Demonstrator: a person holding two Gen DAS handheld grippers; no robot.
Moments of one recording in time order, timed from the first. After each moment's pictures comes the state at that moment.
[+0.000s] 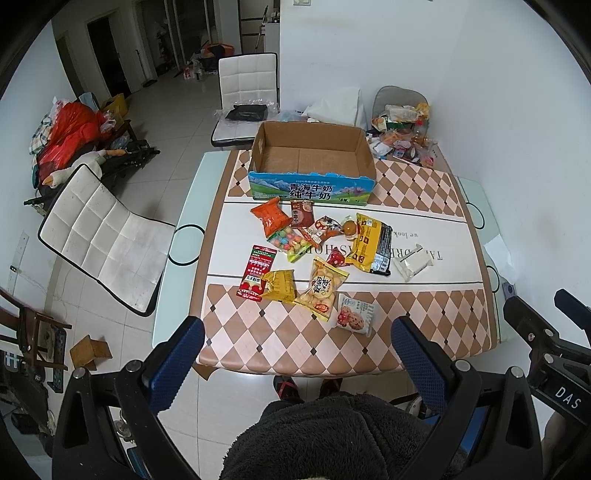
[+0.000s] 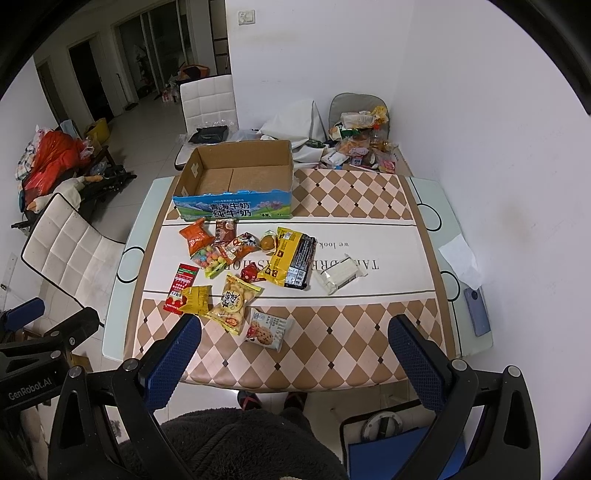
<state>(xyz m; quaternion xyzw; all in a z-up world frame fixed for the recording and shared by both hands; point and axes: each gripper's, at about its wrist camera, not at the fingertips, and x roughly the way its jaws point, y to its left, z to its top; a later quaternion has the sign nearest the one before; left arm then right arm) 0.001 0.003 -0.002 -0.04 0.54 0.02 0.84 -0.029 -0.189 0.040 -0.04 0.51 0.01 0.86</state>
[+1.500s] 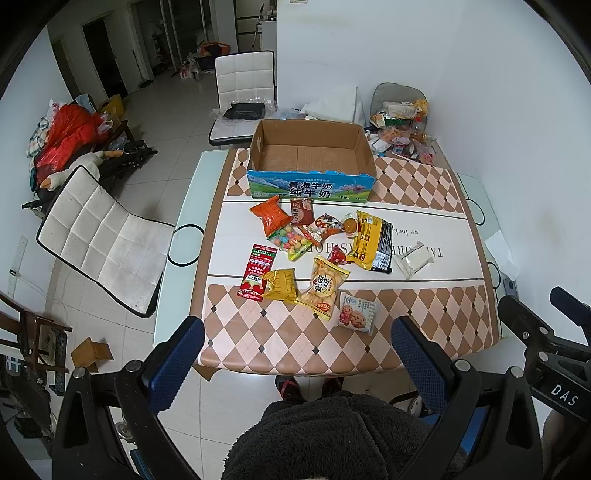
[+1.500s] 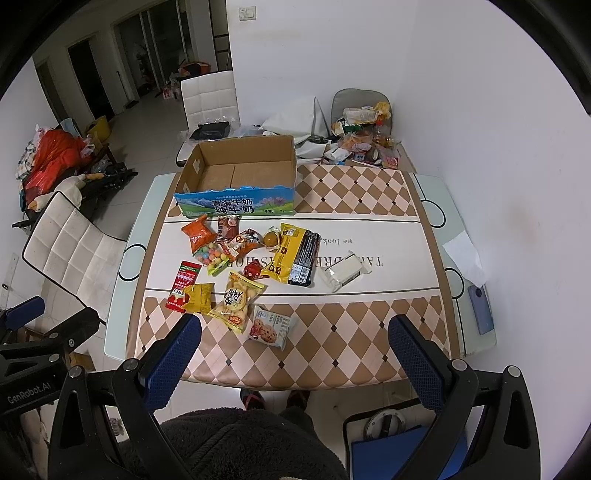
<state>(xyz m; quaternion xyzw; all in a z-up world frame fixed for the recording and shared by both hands) 0.000 0.009 -0.002 -0.04 0.54 0.03 0.84 -0.025 -0.180 0.030 -0.04 0.51 0.01 0.86</state>
